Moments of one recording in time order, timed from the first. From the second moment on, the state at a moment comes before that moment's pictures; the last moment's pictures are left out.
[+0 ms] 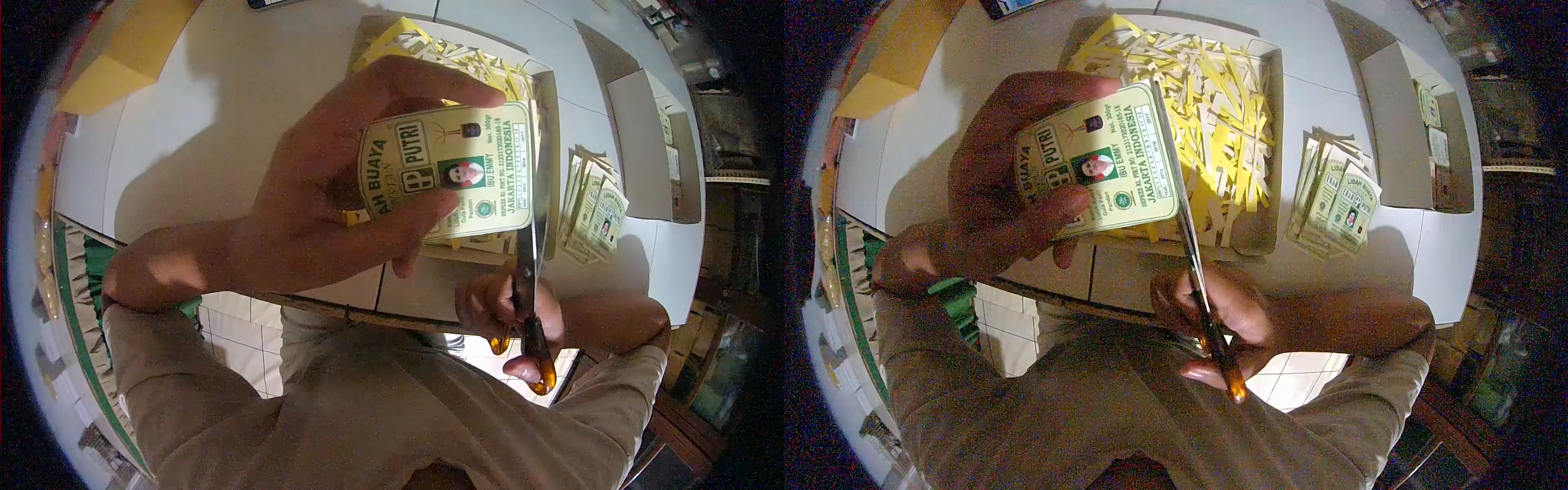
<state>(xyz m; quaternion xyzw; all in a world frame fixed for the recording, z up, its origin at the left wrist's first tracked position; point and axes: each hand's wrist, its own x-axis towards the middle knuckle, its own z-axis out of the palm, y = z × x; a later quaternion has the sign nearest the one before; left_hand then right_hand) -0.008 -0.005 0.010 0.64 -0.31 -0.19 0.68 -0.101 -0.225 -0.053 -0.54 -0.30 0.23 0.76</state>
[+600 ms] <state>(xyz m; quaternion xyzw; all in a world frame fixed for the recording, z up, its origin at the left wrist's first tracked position) -0.013 -0.004 0.008 0.65 -0.38 -0.19 0.64 -0.095 -0.210 -0.050 -0.41 -0.33 0.21 0.82</state>
